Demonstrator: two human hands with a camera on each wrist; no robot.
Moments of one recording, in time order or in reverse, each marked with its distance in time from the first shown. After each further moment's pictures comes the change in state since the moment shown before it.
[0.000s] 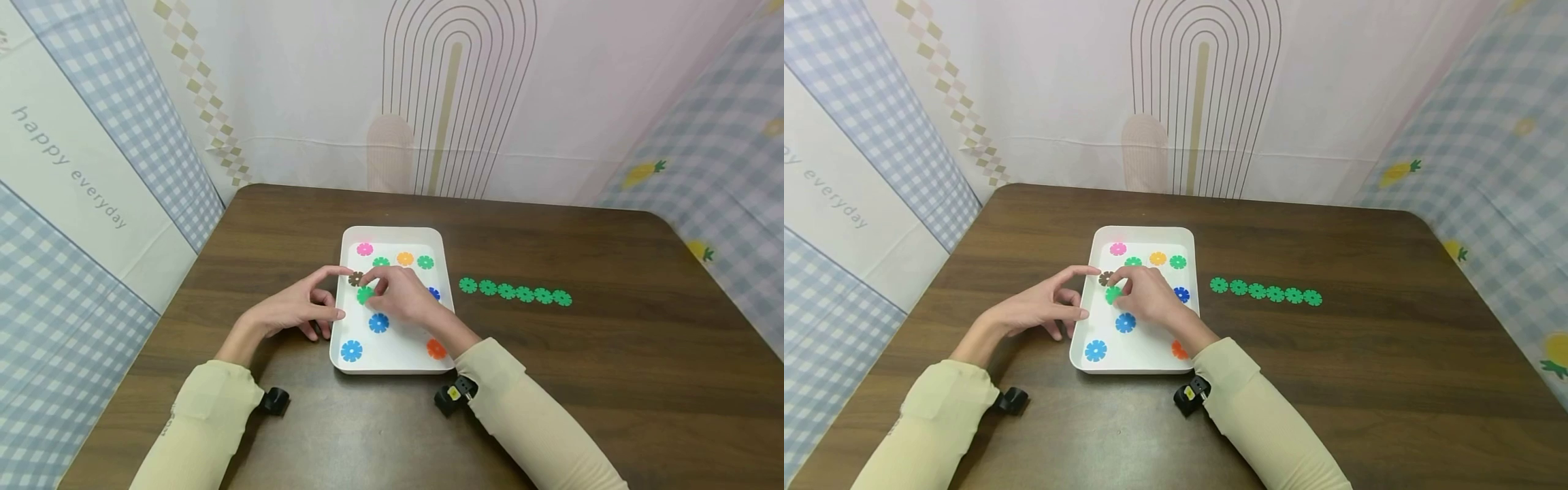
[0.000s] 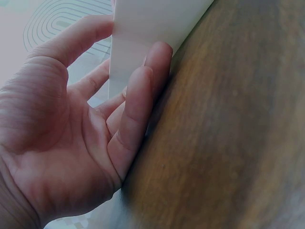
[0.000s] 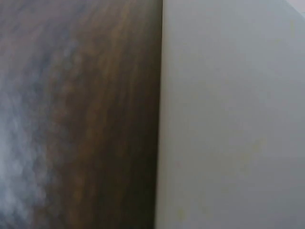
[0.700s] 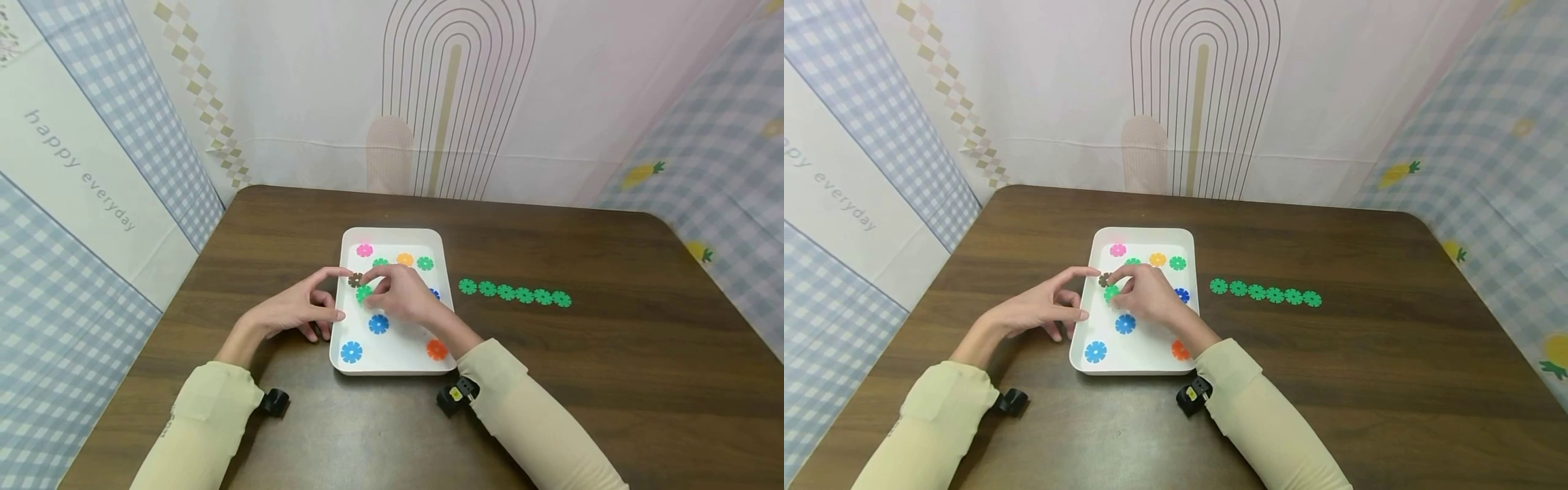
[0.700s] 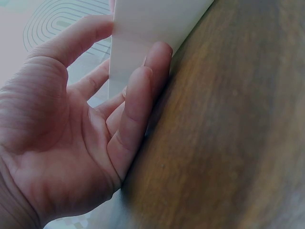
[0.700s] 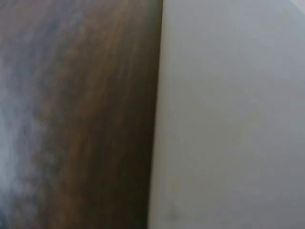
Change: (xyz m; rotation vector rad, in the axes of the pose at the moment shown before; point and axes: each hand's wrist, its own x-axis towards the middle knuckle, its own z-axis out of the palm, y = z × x) left_hand 0.000 0.001 0.000 0.003 0.004 -0.001; right_hand -0.003 -0.004 -0.005 0.122 -0.012 0.062
